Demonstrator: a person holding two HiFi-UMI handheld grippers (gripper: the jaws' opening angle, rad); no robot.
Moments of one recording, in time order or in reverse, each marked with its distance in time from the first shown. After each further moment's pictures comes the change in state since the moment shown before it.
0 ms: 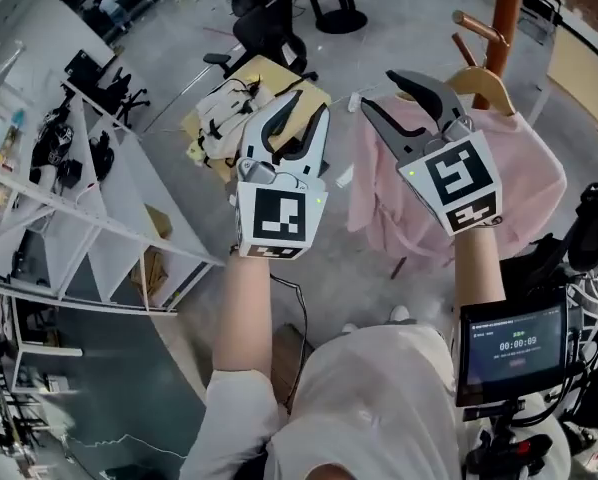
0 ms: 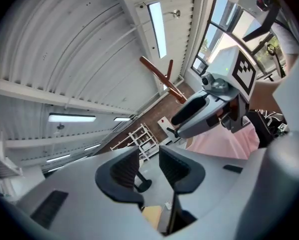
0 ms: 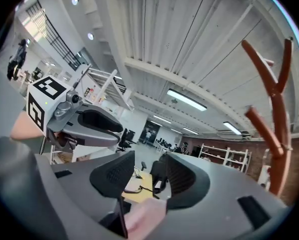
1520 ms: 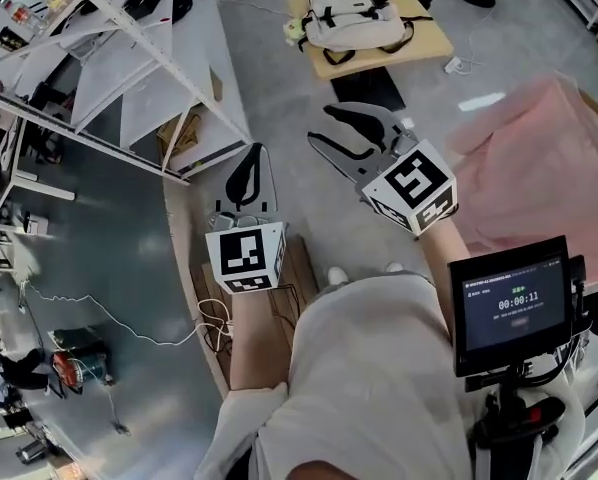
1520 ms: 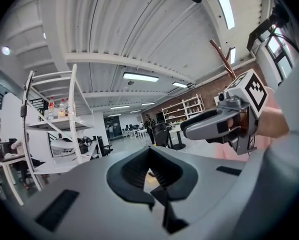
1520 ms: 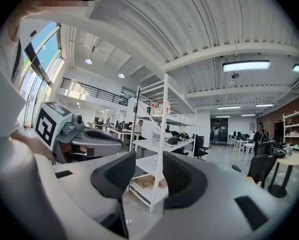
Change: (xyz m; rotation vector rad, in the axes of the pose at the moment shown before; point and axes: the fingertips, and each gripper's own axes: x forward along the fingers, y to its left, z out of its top) left arm -0.369 0.067 -0.224 -0.396 0.437 0.622; right arm 0.076 0.407 0.028 0.236 -0.158 0.821
